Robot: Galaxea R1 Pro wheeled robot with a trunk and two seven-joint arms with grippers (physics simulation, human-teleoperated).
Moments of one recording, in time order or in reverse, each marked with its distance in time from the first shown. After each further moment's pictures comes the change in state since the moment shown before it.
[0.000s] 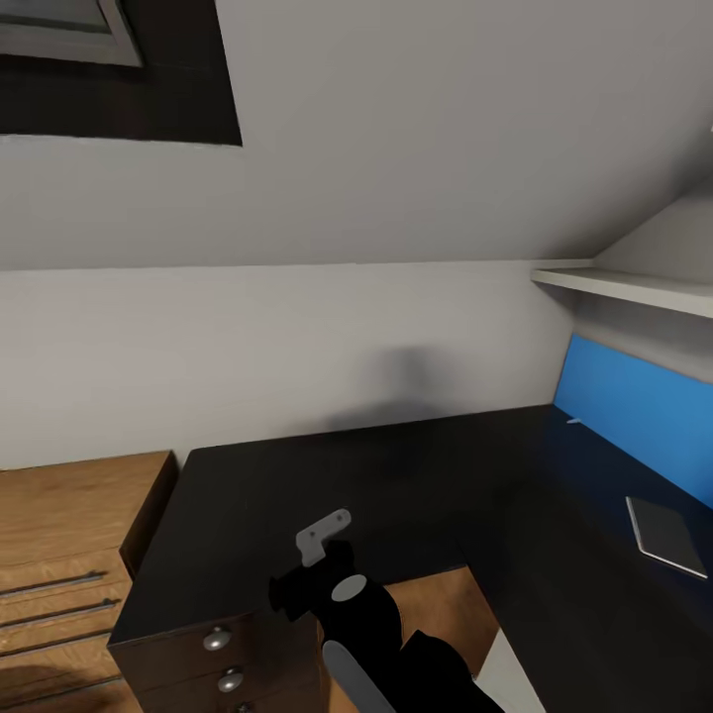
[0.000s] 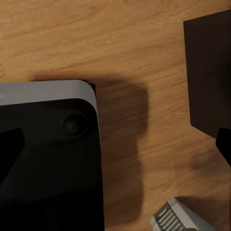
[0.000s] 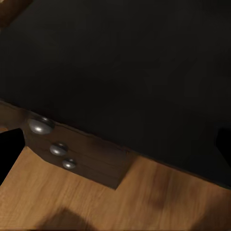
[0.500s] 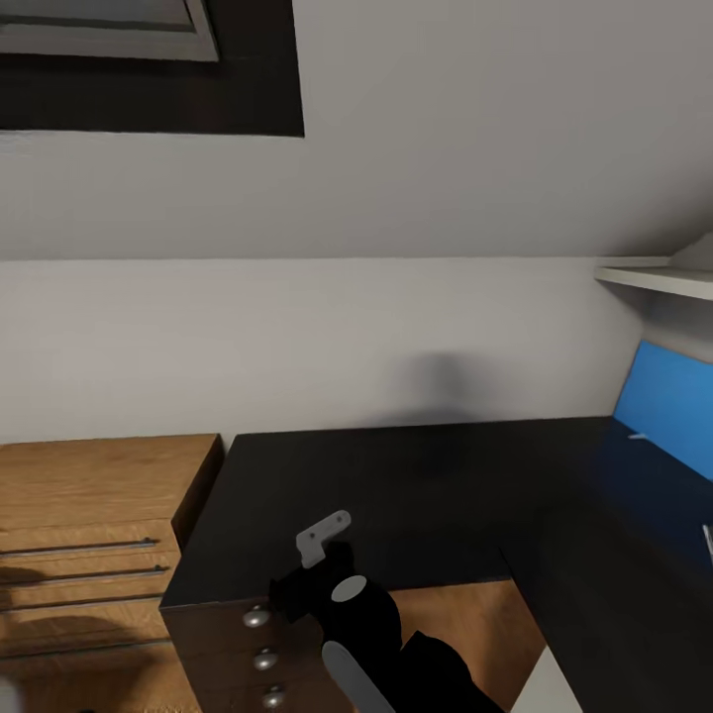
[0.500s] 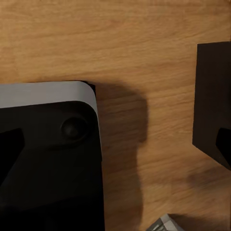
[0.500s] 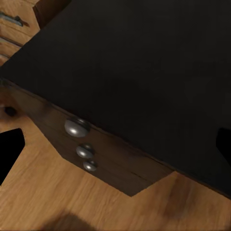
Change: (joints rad) left arm 0.000 0.000 0.000 0.000 0.000 0.000 0.000; right arm 0.001 -0.001 0.000 0.006 -0.002 -0.001 0.005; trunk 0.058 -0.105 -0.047
